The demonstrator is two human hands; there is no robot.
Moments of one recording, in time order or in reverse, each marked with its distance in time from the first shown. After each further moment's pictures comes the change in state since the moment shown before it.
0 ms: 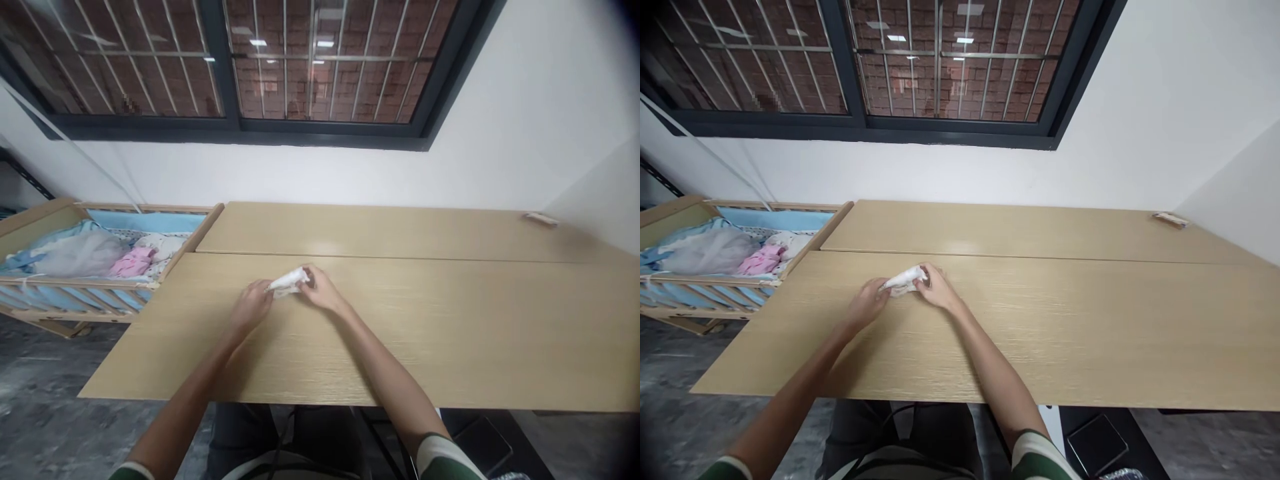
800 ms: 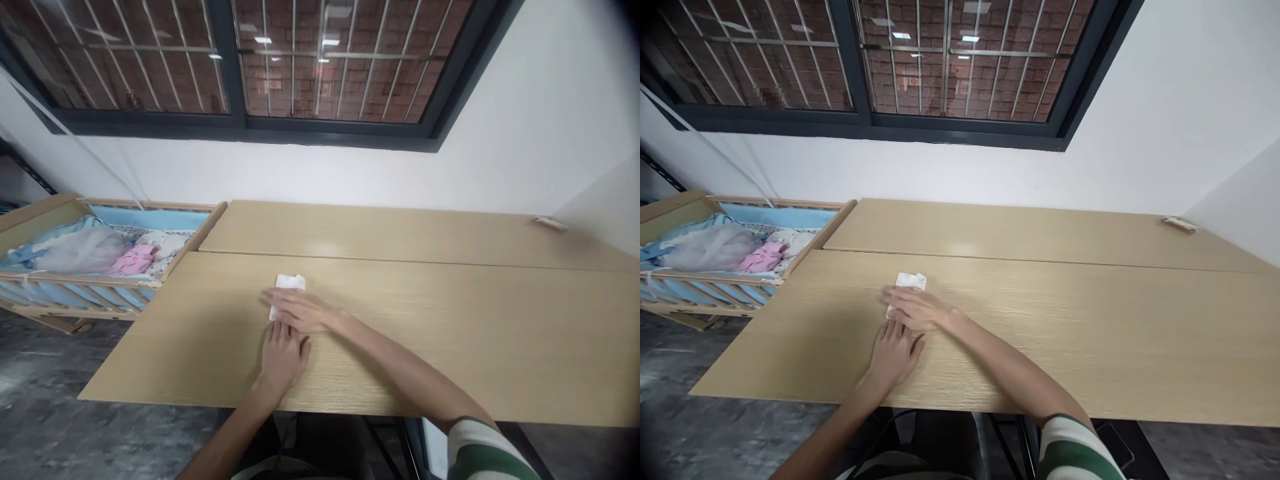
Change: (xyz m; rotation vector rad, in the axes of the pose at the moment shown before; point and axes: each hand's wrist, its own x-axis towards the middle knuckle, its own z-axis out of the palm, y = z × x) left_hand -0.079 0.083 0.056 0.400 0.041 -0.031; right_hand -0.002 -0.043 0.022 -0.277 -0.607 -0.313
